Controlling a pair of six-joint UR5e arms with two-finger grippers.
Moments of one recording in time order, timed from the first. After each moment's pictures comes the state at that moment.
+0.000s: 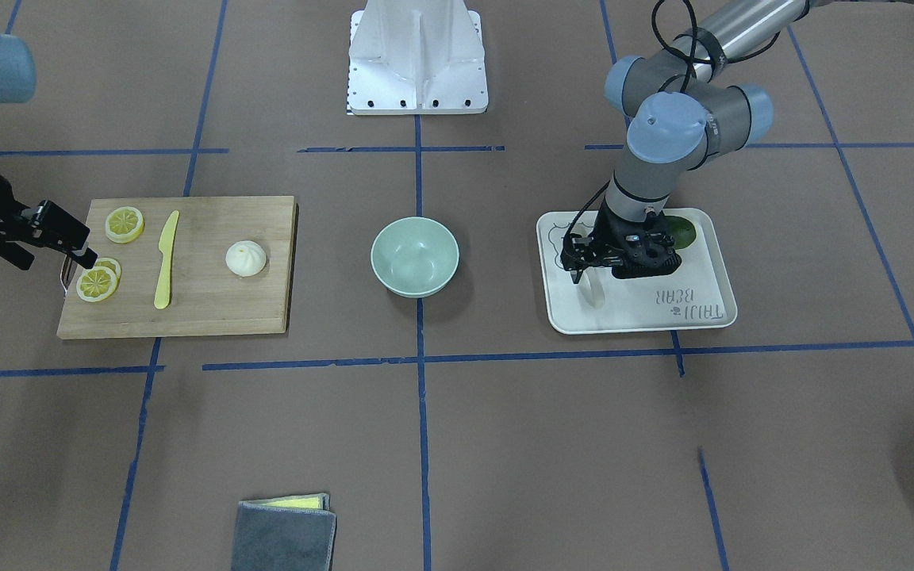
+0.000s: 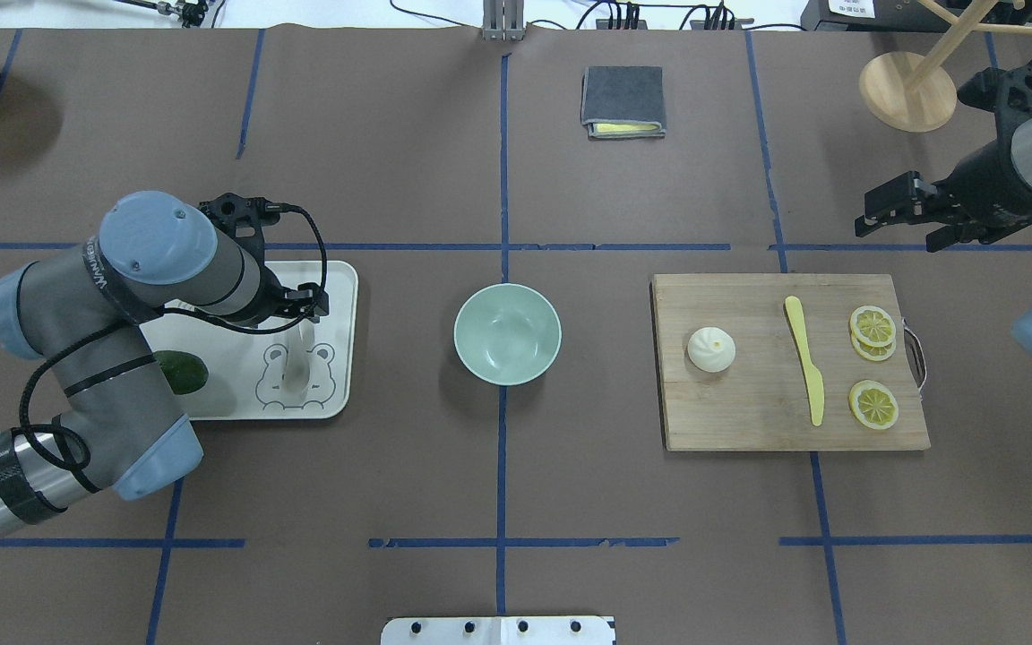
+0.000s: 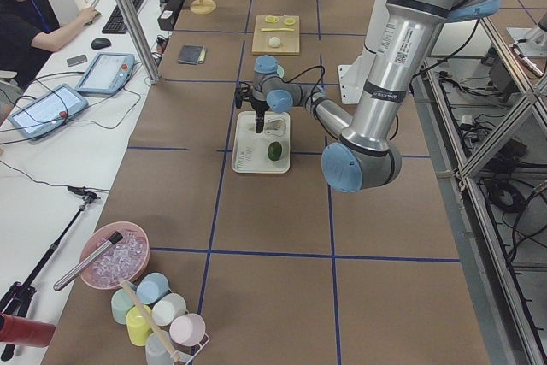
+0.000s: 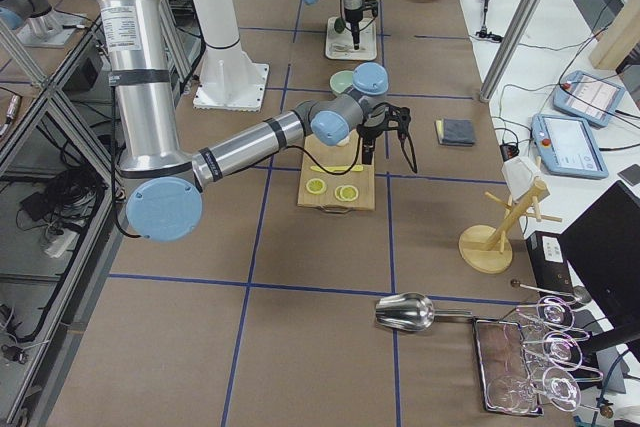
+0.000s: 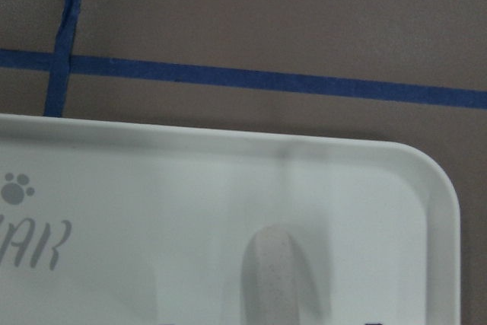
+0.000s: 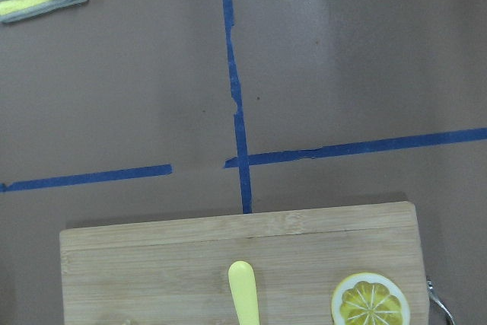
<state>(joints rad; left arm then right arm) -0.64 -1.95 -1.66 -1.87 -1.88 -1.21 1.06 -1.44 1.87 -1.28 2.28 0.96</state>
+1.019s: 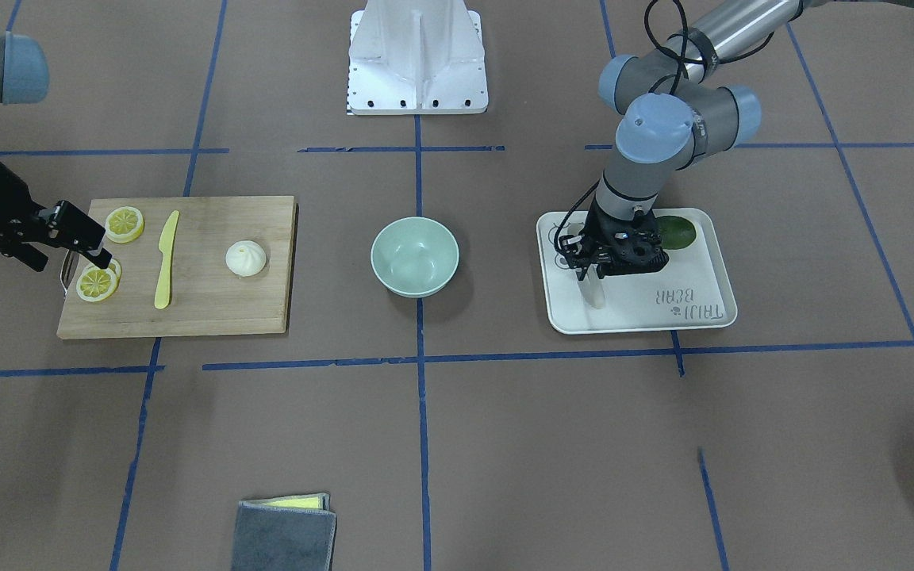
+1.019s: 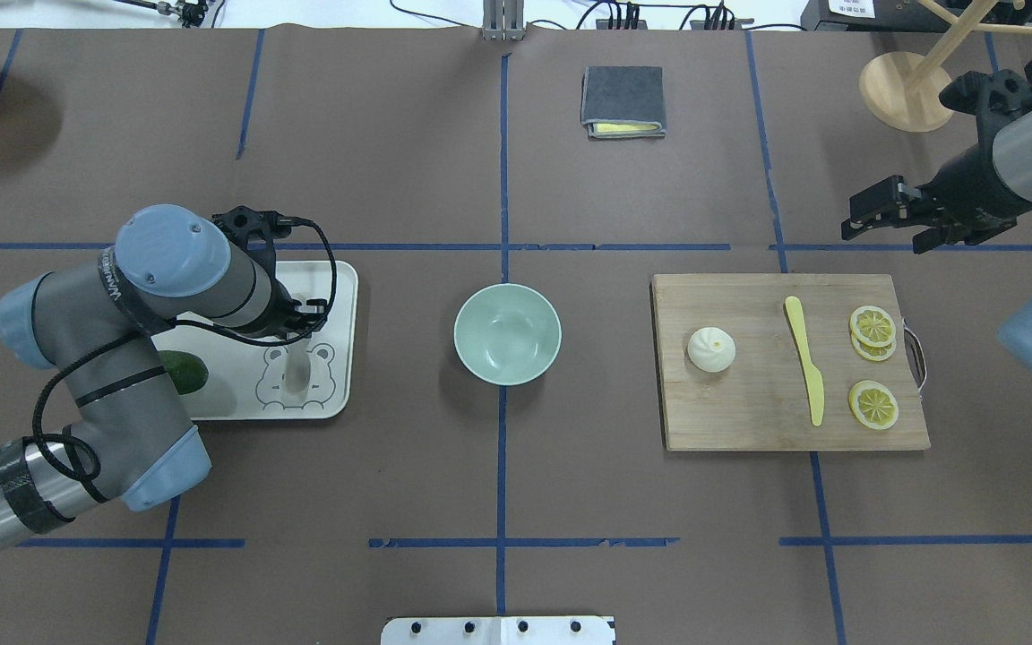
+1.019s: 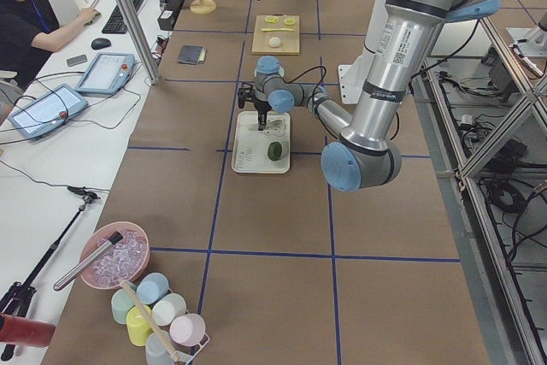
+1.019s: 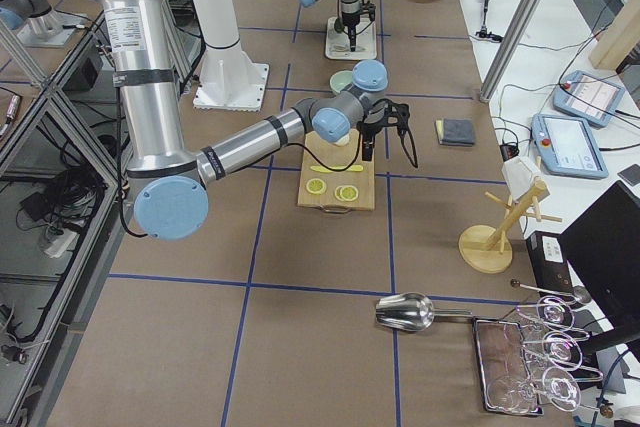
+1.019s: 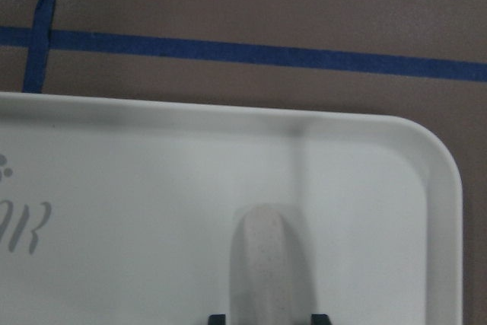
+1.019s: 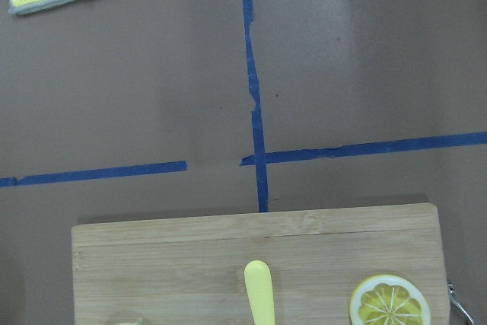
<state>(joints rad) -0.62 -1.96 -1.66 -1.87 -1.87 -1.21 1.04 -1.43 1.87 -1.28 2.26 0.96</state>
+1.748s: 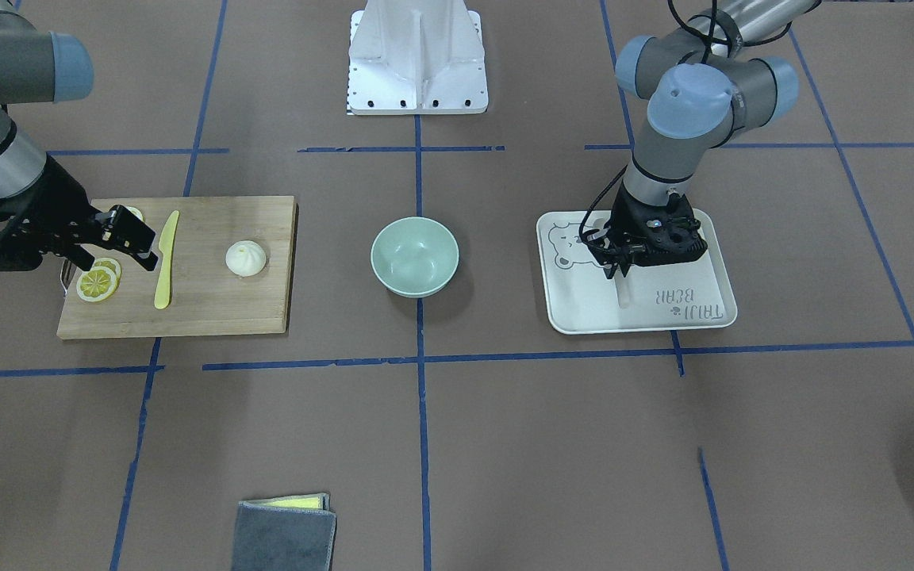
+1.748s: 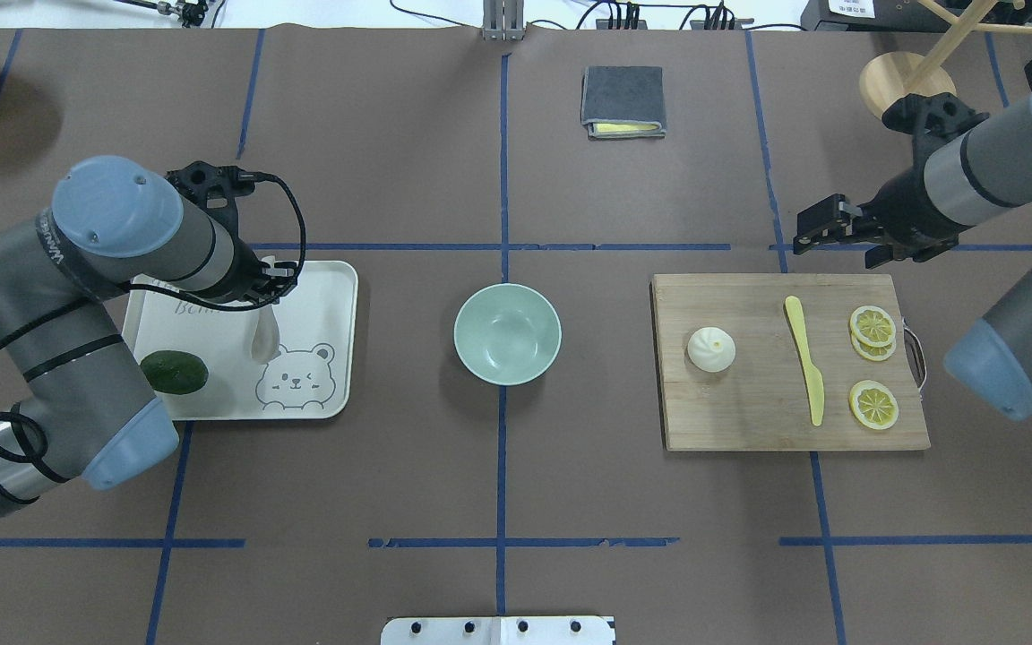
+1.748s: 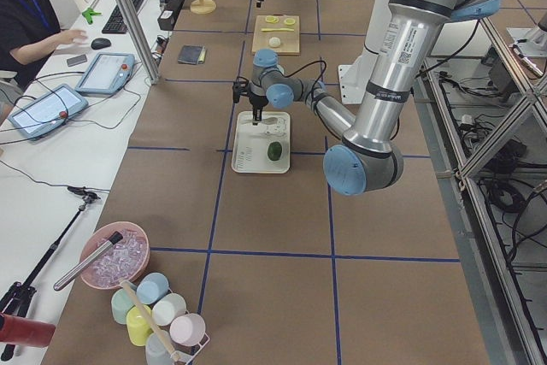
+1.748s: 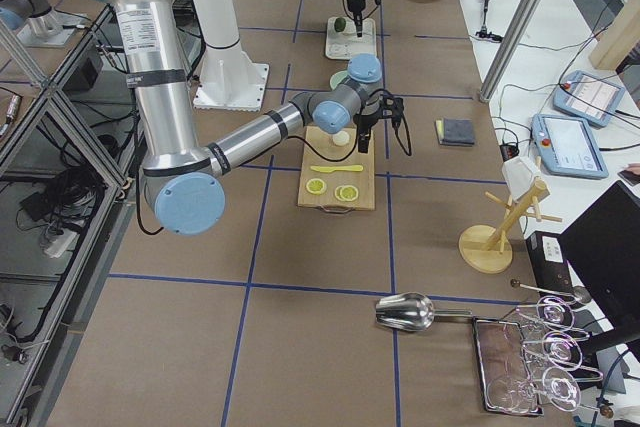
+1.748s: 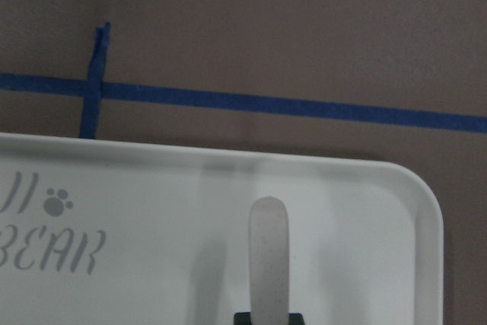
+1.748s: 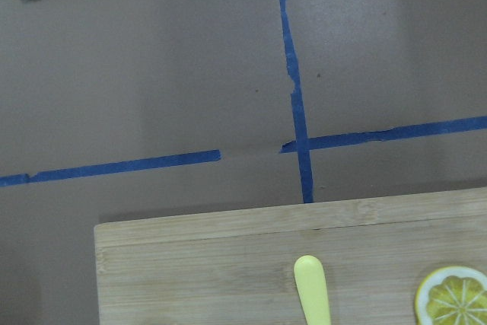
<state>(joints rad) -0.70 -1.95 -1.78 -1.74 -1.87 -1.19 0.91 -1.38 1.87 -1.28 2.15 1.09</state>
